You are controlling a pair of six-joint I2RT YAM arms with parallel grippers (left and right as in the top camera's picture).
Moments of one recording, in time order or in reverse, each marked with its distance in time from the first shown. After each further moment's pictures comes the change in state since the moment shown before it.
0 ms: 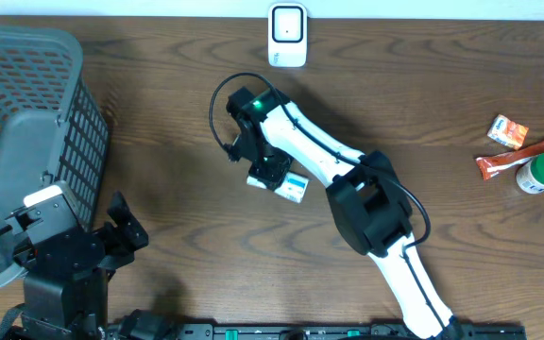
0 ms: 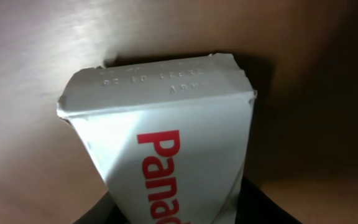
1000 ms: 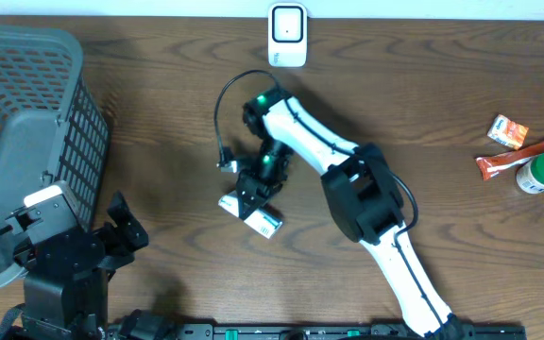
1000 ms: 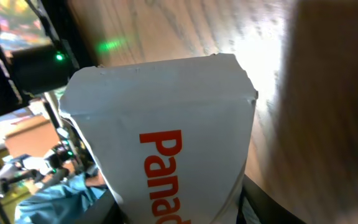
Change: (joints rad) left arm 0.000 0.000 0.000 0.000 0.000 0.000; right arm -0.054 0.110 0.092 -0.299 -0.725 -0.049
